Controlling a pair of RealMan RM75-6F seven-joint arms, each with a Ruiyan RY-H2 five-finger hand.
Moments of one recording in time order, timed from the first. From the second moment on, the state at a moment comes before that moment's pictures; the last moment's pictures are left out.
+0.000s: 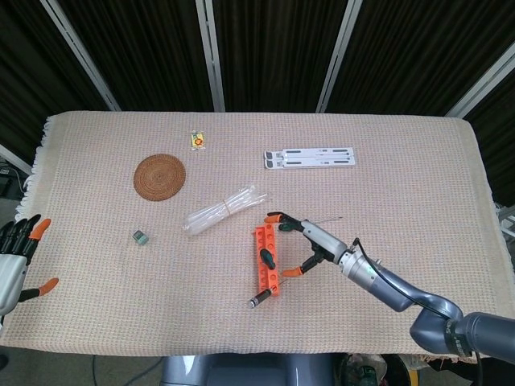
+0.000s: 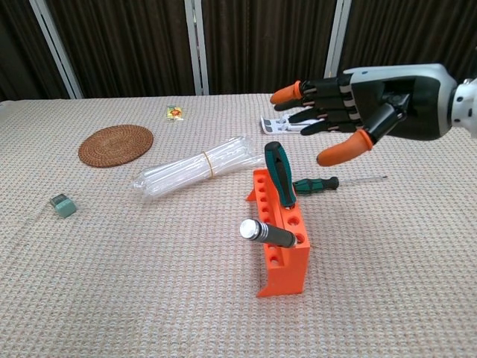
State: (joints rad) left arm -0.11 -1.07 -0.02 -1.65 1.54 1.48 0.08; right arm 0.86 -1.21 0.04 -1.62 -1.57 0.85 1.14
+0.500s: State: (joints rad) left arm -0.12 -1.08 -0.02 -1.64 1.54 1.47 0.09; right arm 0.90 -1.24 0.10 -1.48 -1.39 0.78 0.62
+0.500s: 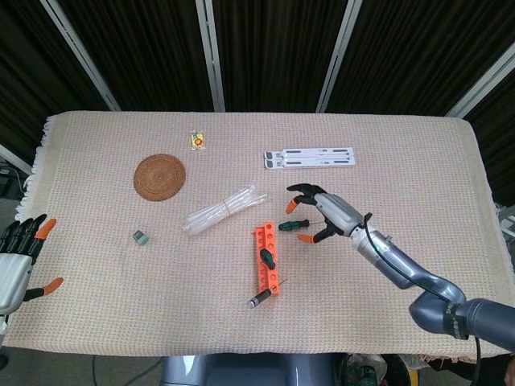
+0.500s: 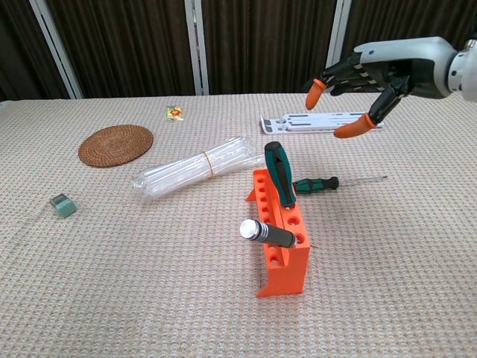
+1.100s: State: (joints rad) left arm -0.11 -1.08 -0.02 -1.63 1.52 1.46 0.09; right arm 1.01 -1.48 0.11 -1.22 -1.22 0.73 -0.17
